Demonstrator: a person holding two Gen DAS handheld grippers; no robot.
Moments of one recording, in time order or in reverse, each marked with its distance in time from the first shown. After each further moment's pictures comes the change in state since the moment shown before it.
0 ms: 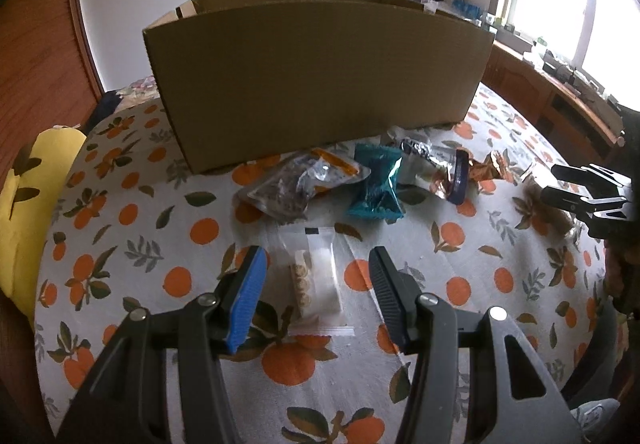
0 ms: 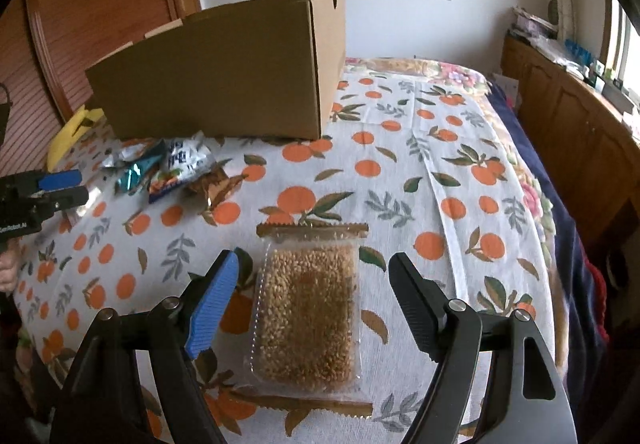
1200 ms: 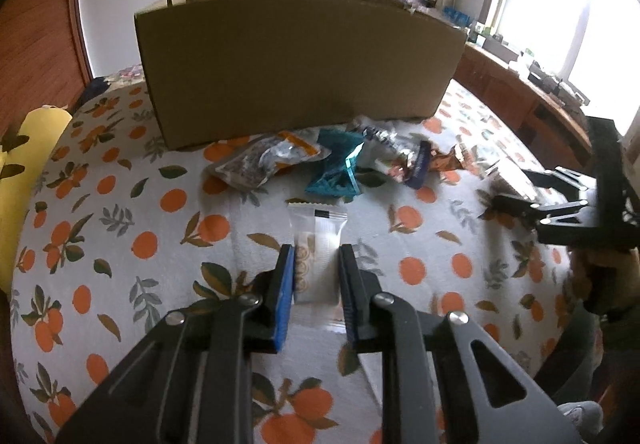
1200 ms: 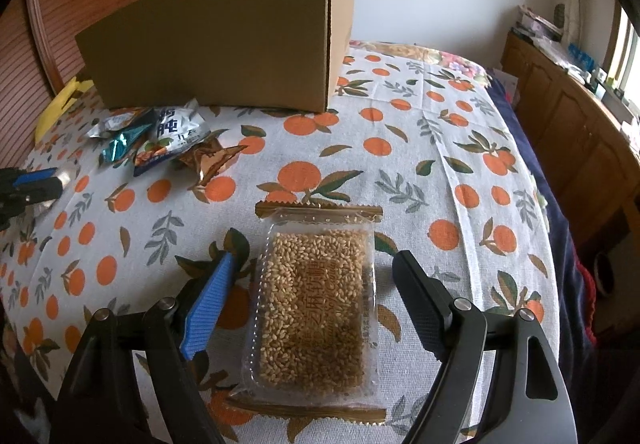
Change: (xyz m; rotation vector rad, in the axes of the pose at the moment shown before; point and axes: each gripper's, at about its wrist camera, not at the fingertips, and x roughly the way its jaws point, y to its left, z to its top) left arm -0.018 -0.016 -0.016 -0.044 -0.012 -0.088; right arm 0.018 0.013 -0.002 -0.045 0.073 -0.046
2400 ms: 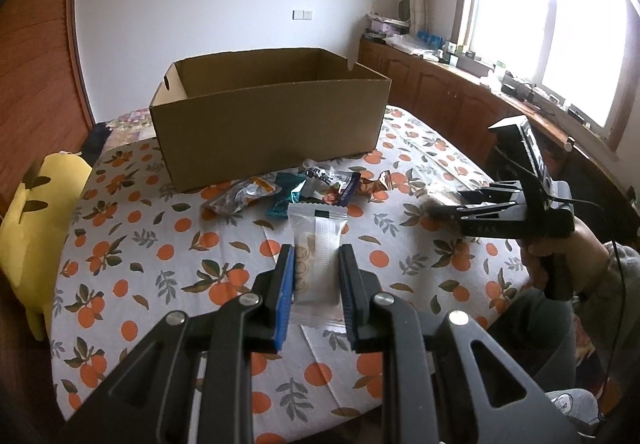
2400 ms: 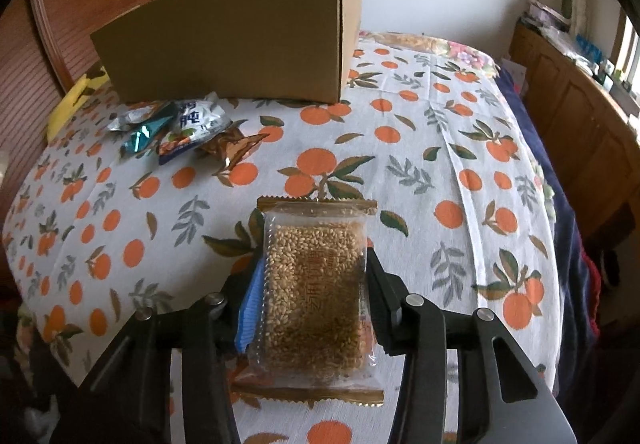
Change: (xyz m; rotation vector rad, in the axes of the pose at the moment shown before) left arm -0.091 -0.046 -0.012 0.074 -0.127 -0.004; right arm -0.018 0.001 -0.005 0.017 0.036 0.047
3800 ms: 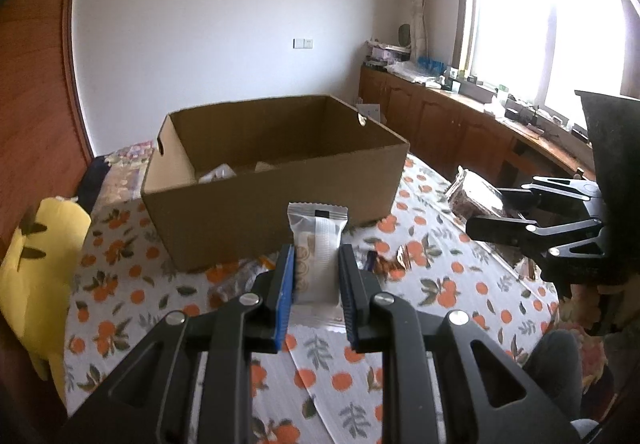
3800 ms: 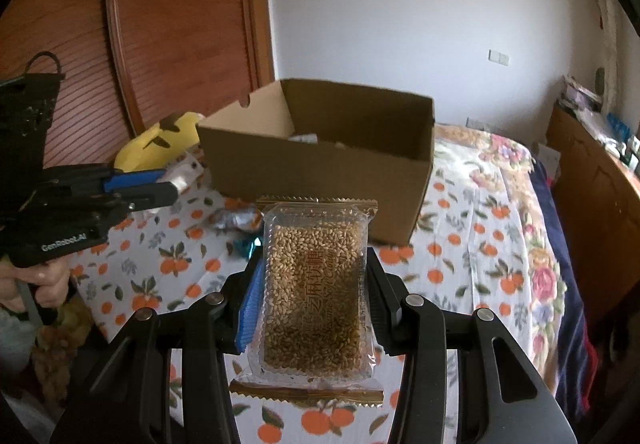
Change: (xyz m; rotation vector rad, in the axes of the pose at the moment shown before) left arm 0.025 0.013 0.073 0.021 -0.105 0.010; right arm -0.092 0.055 0.064 -0.159 -0.252 0.133
